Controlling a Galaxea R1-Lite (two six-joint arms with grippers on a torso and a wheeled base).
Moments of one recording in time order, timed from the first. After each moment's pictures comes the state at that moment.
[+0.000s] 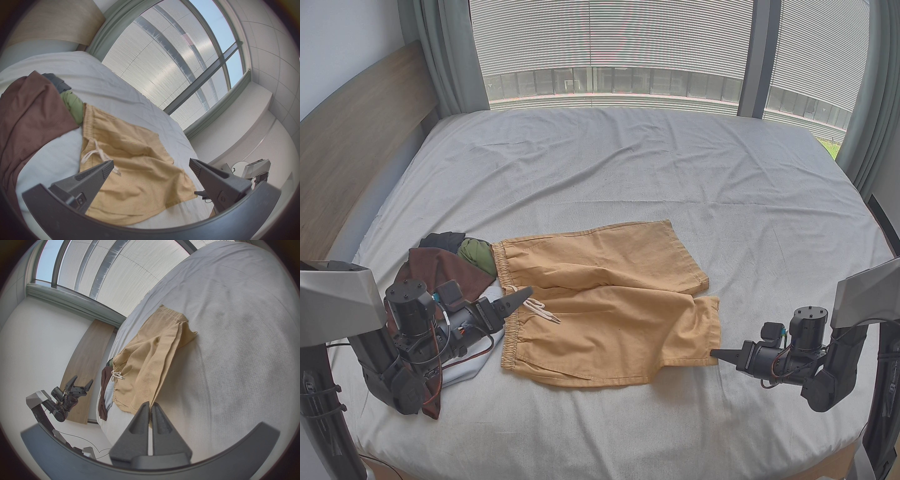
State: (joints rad) left arm -0.23 2.14 -0.44 -1.55 -0.35 -0.60; right arm 0.19 2.29 -0.34 -1.49 0.55 0.63
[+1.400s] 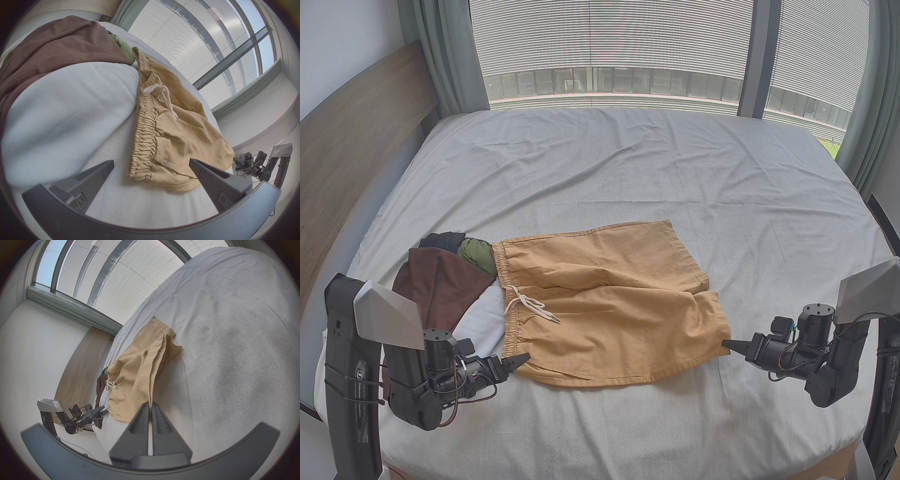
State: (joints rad) left arm -0.15 2.50 -0.43 -1.55 -0.36 -0.50; right arm 0.12 2.33 -0.35 -1.54 0.55 0.62
